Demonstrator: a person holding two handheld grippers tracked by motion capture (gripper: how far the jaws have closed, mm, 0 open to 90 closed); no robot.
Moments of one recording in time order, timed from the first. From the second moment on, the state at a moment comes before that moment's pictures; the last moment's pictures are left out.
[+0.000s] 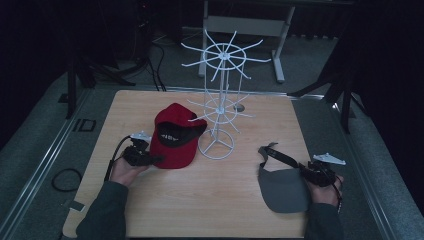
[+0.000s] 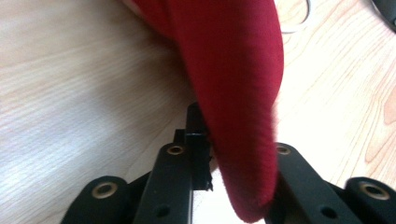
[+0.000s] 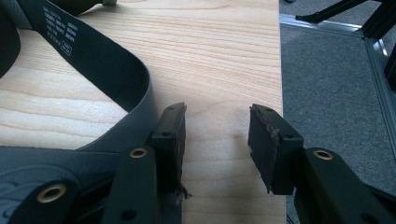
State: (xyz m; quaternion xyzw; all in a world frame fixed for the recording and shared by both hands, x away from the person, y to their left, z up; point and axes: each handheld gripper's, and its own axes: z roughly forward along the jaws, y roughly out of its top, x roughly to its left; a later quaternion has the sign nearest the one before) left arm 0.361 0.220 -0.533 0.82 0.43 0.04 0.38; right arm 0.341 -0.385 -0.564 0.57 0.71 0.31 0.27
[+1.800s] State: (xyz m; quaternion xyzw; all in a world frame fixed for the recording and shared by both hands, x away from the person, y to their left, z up) left arm 0.337 0.256 -0.479 0.77 0.45 0.21 0.40; right arm 0.340 -0.385 -0.564 0.57 0.71 0.31 0.27
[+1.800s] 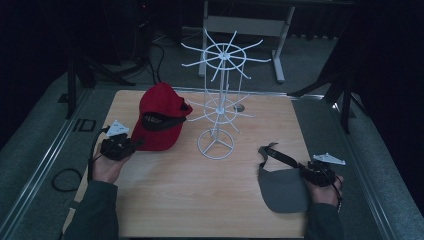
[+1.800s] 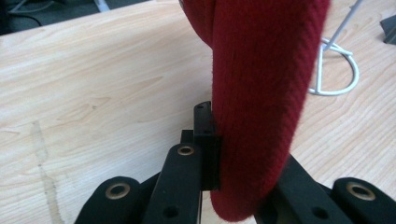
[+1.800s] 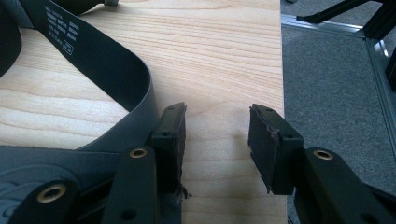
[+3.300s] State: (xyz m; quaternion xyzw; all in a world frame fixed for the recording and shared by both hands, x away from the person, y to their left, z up) left arm 0.328 0.267 -0.445 0.73 0.46 0.28 0.43; right arm 0.340 -0.385 -0.564 0.57 0.72 0.31 0.27
